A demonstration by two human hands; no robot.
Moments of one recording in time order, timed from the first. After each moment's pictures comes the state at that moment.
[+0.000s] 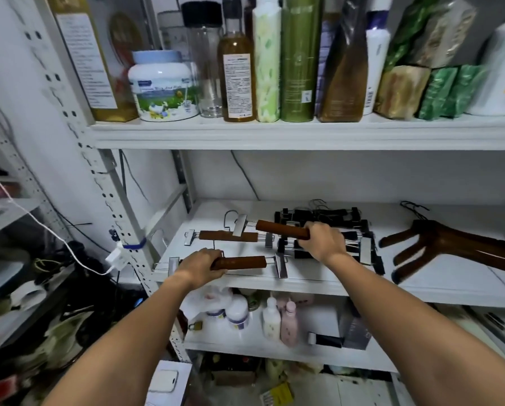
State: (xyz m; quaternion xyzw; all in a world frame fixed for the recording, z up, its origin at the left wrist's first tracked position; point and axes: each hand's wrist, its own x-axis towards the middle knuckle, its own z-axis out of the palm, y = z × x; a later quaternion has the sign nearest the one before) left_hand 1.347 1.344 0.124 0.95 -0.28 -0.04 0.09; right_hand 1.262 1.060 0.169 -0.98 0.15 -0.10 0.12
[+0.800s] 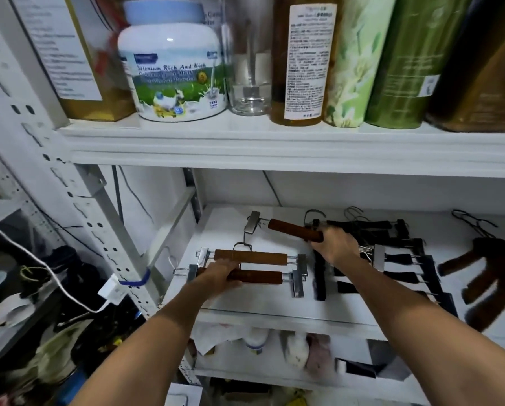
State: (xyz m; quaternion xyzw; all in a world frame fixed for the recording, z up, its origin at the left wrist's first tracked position) left_hand 1.495 1.346 0.069 0.94 -0.28 -0.15 0.12; right_hand 1.416 1.076 0.141 -0.97 0.18 -0.04 0.13
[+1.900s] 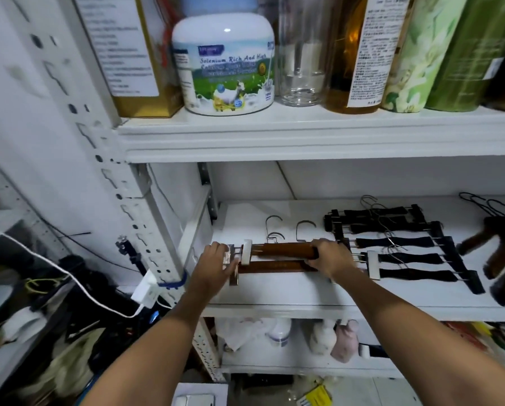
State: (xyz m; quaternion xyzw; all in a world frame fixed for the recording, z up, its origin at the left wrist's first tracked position) left_hand 1.511 1.424 0.070 0.93 -0.27 0.09 0.25; right_hand 1.417 1.161 0.103 -0.98 0.17 0.01 0.11
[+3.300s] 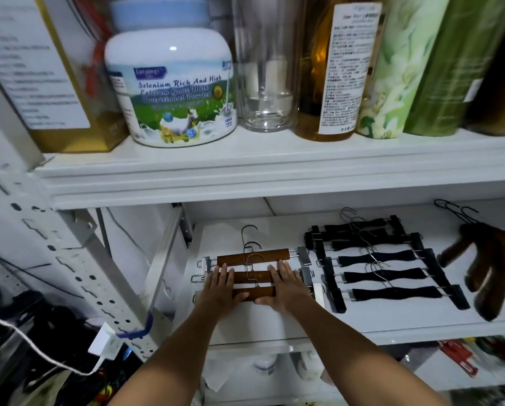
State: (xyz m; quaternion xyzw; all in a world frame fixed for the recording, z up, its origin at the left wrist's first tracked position) left_hand 1.542 1.352 0.046 0.94 -0.29 -0.15 -0.02; right_hand 1.465 1.184 0.044 -0.97 0.14 0.15 0.11
